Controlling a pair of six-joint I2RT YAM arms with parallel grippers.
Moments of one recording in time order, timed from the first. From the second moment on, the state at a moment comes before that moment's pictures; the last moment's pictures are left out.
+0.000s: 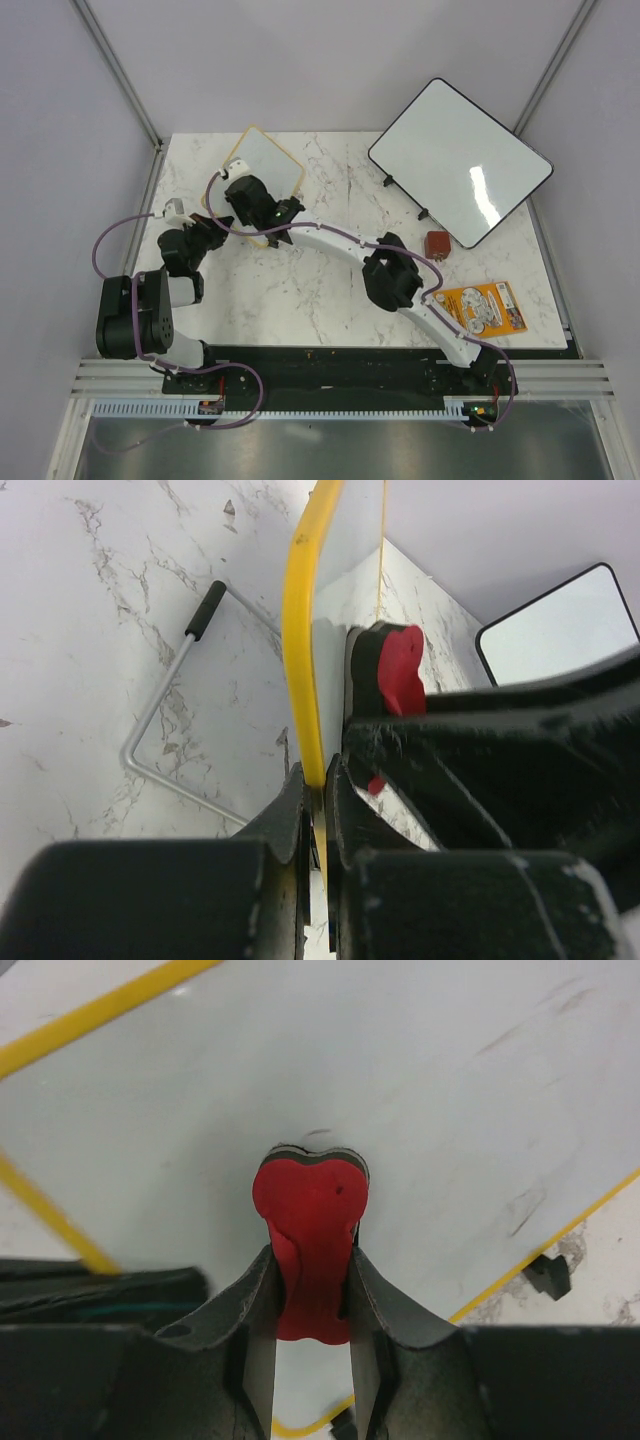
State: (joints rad) left arm 0.16 1.48 0.33 1.02 0.40 -0.70; right arm 0.98 2.55 2.38 -0.34 0.36 0.17
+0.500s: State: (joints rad) left arm 0.16 1.48 0.32 1.01 0.39 -0.69; right arm 0.93 2.49 2.24 -0.22 0.18 0.34
